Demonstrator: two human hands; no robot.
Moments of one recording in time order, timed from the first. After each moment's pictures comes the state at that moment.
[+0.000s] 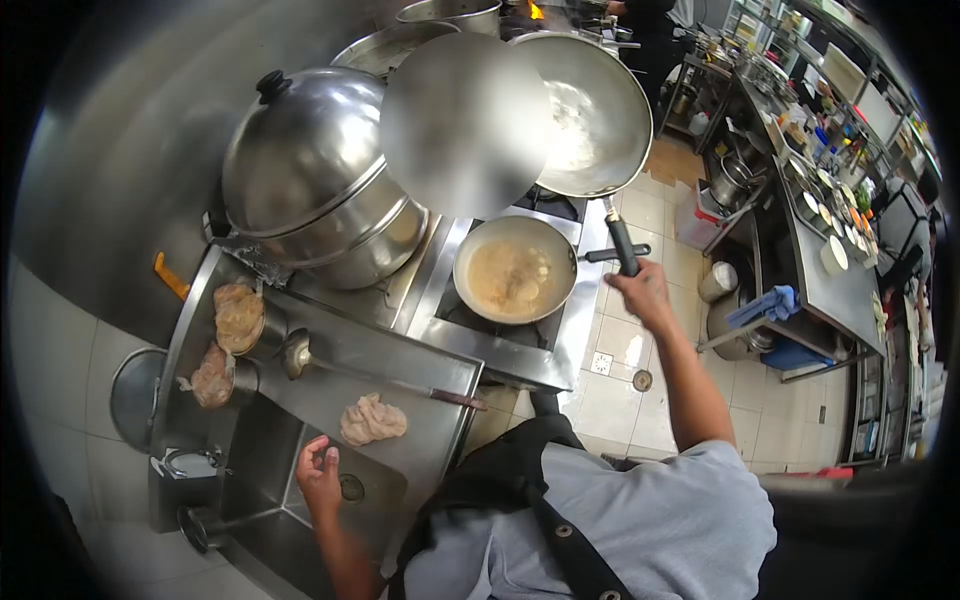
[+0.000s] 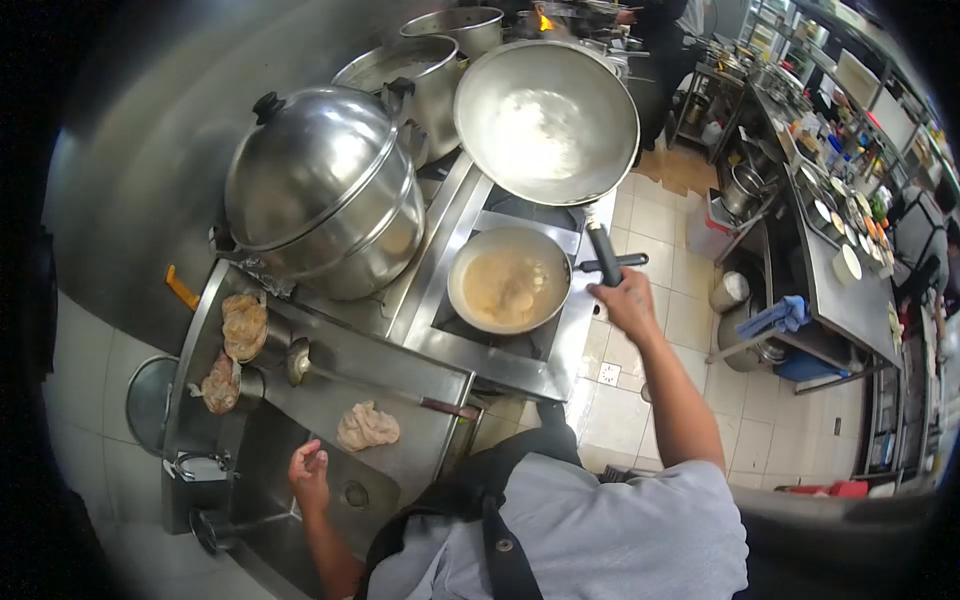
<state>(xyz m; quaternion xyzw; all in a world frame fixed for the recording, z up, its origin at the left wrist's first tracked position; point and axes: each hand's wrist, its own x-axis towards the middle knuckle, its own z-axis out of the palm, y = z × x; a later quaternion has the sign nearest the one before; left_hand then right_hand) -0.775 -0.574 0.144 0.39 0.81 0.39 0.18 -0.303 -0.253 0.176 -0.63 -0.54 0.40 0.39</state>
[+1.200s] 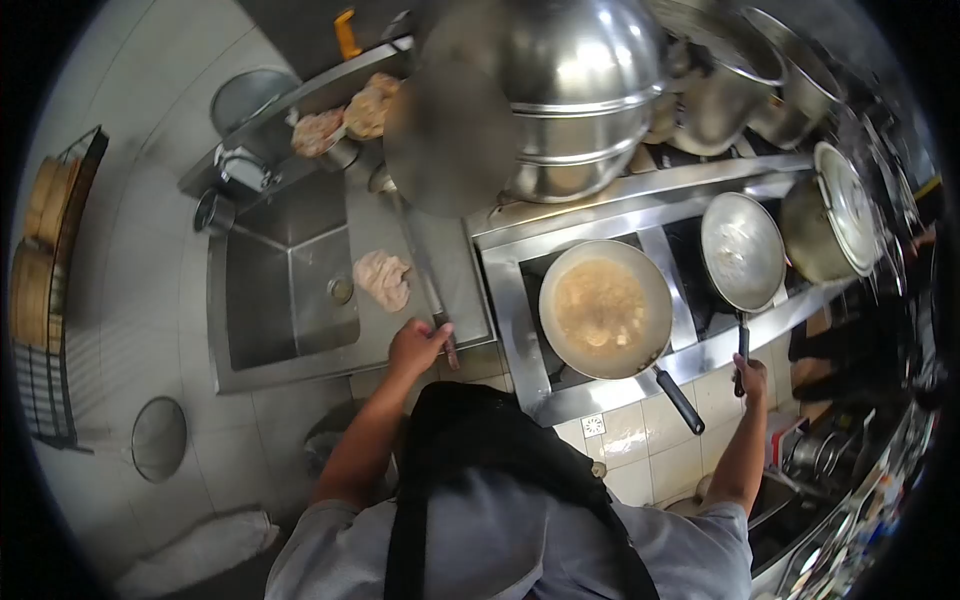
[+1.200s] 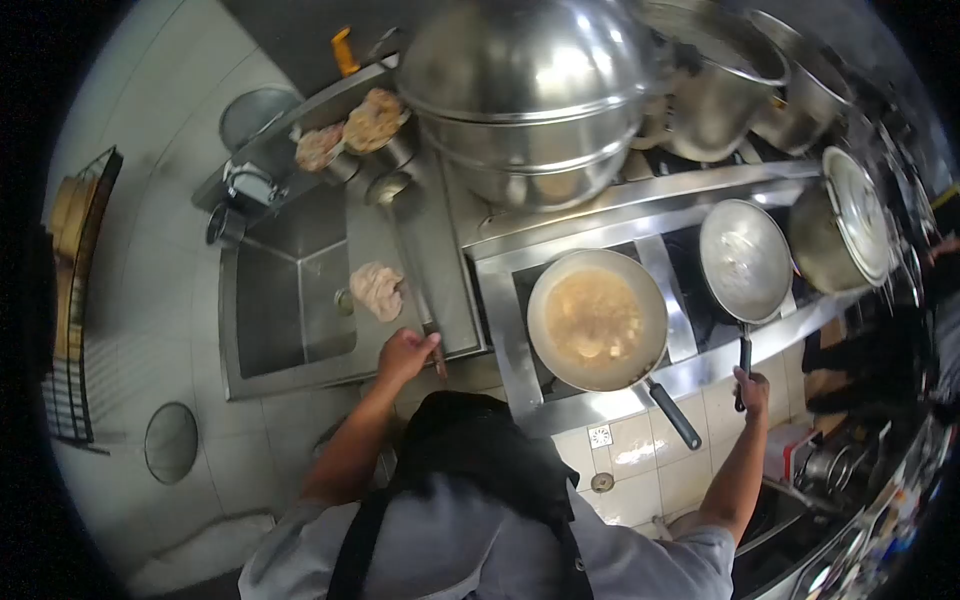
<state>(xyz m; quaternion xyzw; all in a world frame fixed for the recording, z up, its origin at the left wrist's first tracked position) -0.581 -0.428 0.044 0.03 0.95 0.25 0.20 -0.158 0.148 -0.027 -0.57 -0.69 0.44 0.02</state>
